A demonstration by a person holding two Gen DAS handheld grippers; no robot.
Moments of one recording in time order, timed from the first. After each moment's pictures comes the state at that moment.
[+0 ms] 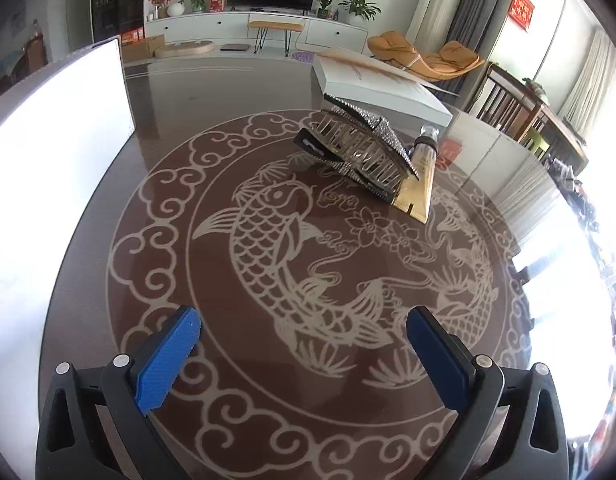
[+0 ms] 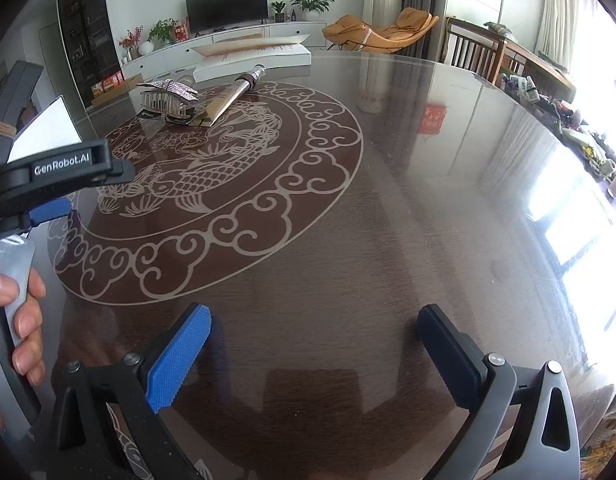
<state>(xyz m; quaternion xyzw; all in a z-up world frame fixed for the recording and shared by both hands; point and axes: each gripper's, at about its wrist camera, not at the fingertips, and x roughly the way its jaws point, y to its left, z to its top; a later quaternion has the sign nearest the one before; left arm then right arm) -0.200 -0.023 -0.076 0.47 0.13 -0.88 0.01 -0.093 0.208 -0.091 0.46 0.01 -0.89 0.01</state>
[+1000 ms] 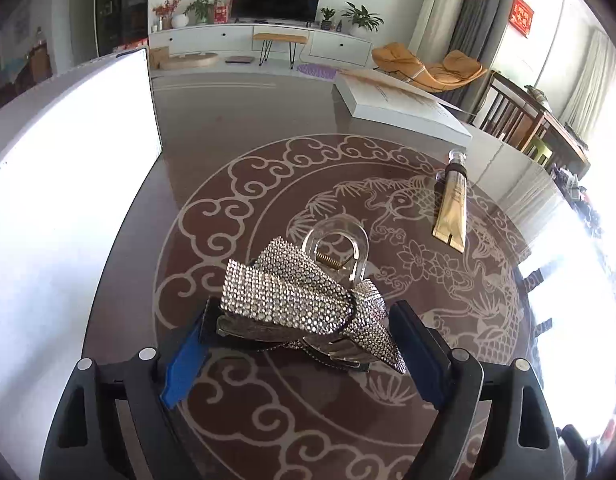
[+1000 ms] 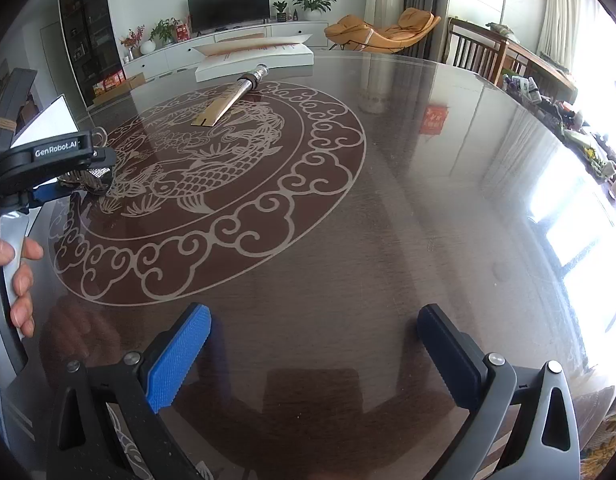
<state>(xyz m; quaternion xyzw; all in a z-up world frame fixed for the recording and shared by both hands) -0.203 -0.063 -0.078 0.45 0.08 -0.89 0.02 -0.093 0.207 -0.091 0.46 0.01 -0.89 0.01</state>
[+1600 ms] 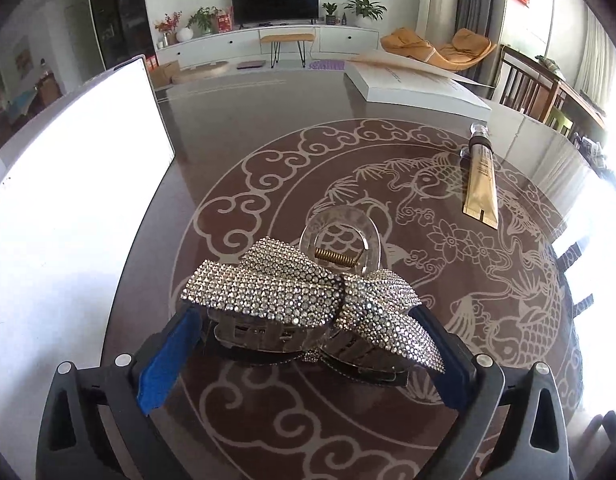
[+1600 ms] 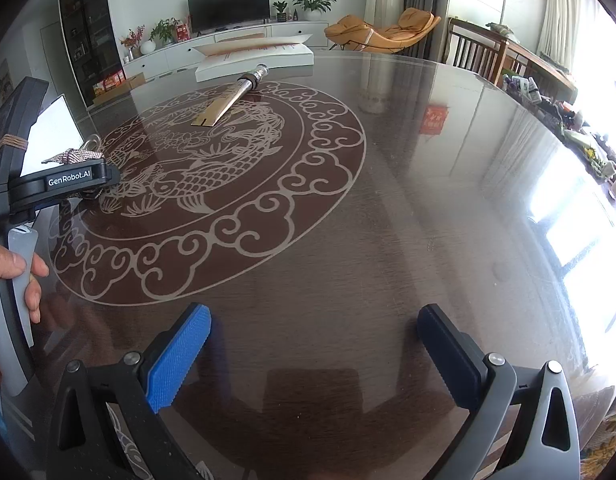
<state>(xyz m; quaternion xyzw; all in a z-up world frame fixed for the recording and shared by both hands) -0.209 -0.058 -0.086 0.46 0.03 -0.89 0.06 -0.093 0.207 -0.091 0.46 0.01 -0.89 0.01</state>
